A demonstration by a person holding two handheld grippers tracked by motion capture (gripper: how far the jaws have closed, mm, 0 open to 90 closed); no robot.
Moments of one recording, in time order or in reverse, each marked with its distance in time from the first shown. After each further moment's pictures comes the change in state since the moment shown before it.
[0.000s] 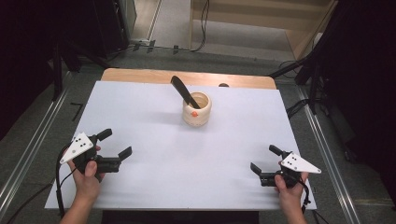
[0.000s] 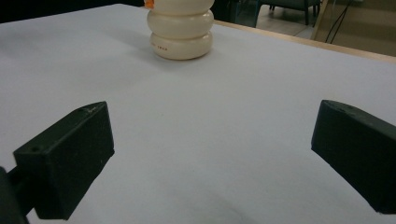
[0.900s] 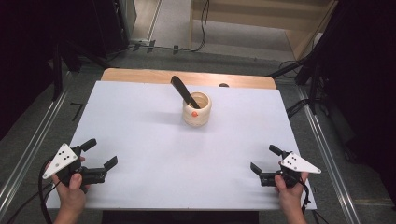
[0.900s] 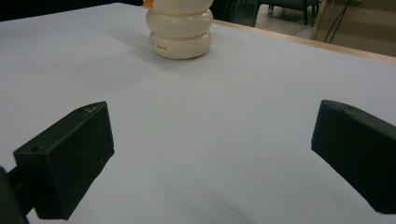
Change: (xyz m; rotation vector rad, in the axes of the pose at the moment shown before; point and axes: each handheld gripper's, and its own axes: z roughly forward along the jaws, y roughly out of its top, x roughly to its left) left arm 0.011 -0.022 -0.038 0.023 0.076 0.006; right arm 0.000 0.000 0.000 0.001 -0.003 -0.007
